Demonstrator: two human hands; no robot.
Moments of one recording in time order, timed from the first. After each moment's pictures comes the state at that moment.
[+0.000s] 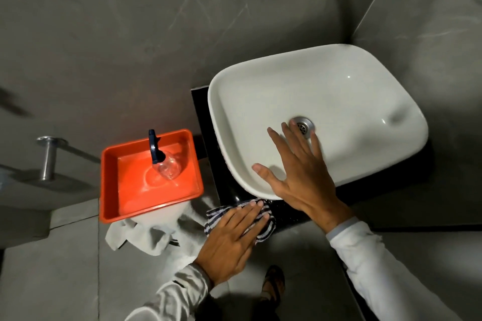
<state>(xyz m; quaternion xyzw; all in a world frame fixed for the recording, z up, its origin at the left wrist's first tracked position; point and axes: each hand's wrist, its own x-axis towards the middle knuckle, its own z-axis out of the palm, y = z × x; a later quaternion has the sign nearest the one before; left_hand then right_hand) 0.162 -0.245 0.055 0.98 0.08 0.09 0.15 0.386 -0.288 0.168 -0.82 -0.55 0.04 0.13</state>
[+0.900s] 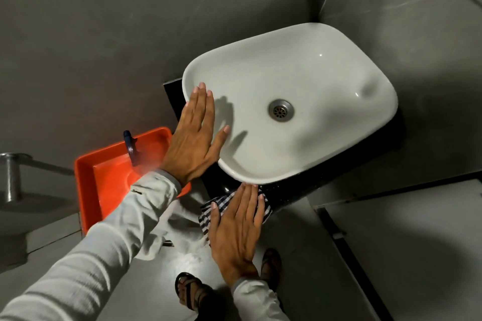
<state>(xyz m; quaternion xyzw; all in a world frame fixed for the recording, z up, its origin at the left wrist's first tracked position) 0.243 -0.103 0.145 0.95 0.20 0.11 0.19 0.202 -0.285 0.058 -0.96 -0.27 0.04 0.10</state>
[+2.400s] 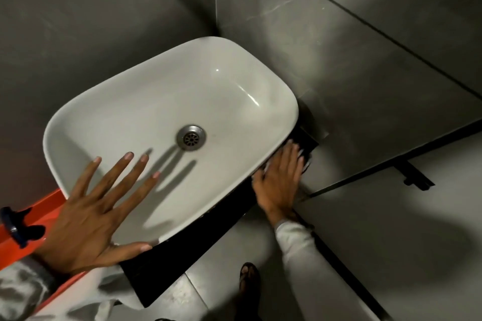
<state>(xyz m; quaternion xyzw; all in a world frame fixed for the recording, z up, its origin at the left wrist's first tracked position) 0.271 -0.135 0.184 1.00 -0.06 -0.02 -0.03 0.487 -0.400 0.054 -0.98 -0.14 -0.02 0.17</state>
